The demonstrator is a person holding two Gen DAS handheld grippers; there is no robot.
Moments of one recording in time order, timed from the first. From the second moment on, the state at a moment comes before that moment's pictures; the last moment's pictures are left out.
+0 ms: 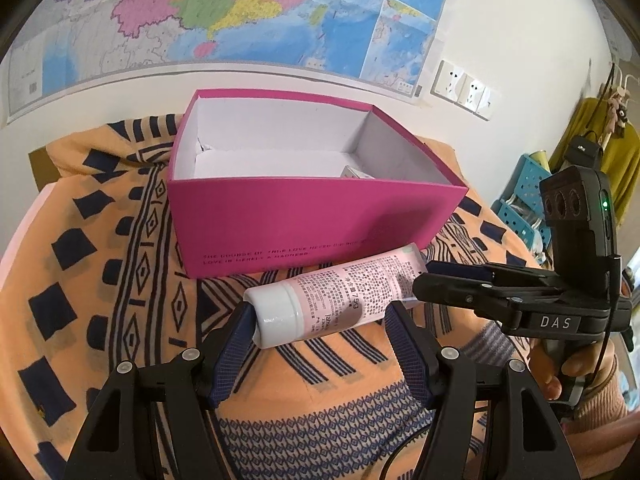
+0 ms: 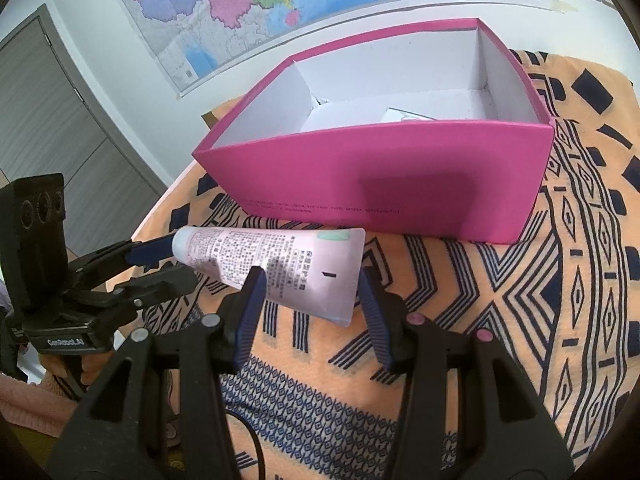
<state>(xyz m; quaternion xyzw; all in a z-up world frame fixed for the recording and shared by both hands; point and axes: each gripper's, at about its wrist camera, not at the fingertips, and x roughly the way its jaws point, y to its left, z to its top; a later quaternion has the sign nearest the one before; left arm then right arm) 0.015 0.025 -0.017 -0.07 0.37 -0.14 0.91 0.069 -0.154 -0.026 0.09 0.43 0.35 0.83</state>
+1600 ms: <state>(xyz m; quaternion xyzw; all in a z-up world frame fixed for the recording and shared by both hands) 0.015 0.022 -0.001 -0.06 0.35 -0.15 0.92 0.068 -0.159 -0.010 0.08 0.40 0.35 0.84</state>
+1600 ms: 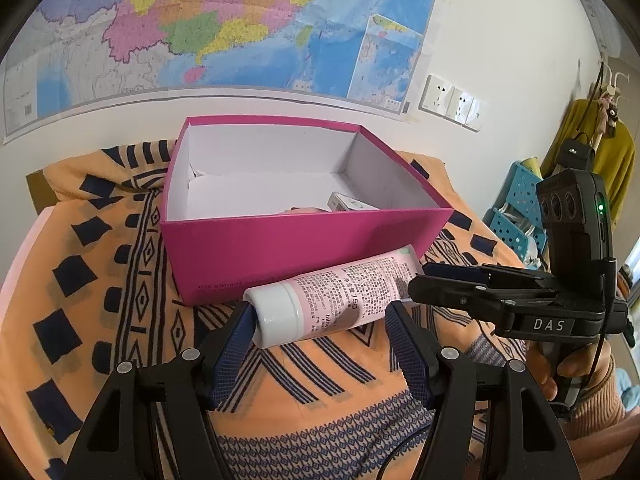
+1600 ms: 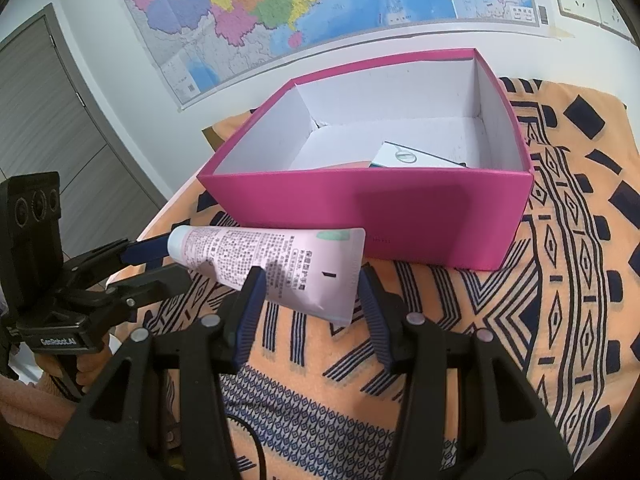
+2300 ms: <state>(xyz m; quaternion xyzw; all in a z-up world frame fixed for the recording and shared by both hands) 0.020 0.026 0.017 -0.05 0.32 -0.14 0.94 0.072 -0.155 0.004 0.07 0.38 0.35 0.85</state>
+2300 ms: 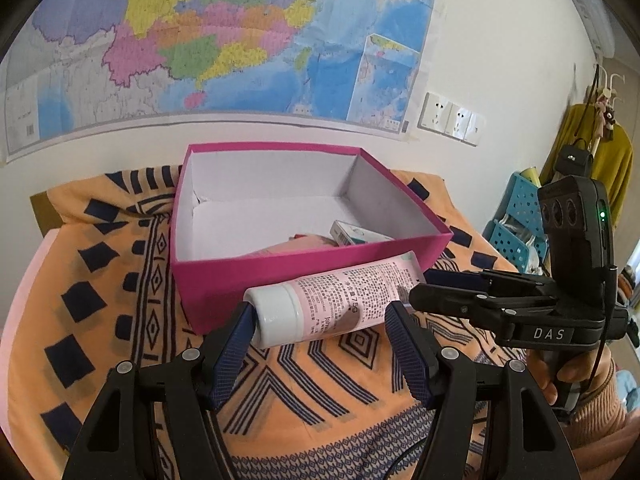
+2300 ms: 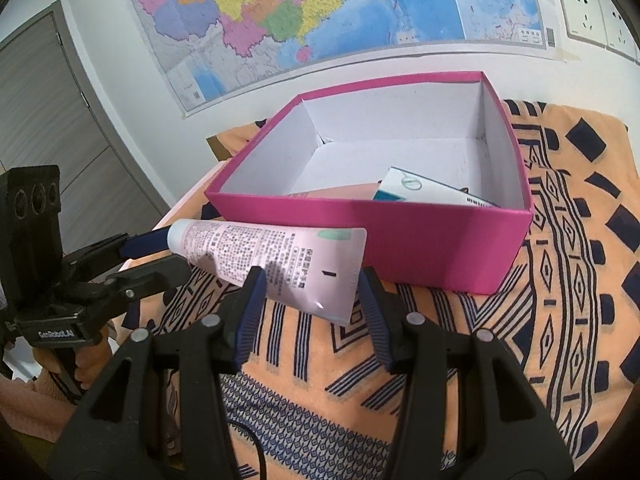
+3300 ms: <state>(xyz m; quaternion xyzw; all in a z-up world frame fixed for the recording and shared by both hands) 0.037 0.028 0.033 -0.04 0.29 -0.13 0.95 0.093 -0.151 0.026 0.06 0.35 0.35 0.86</state>
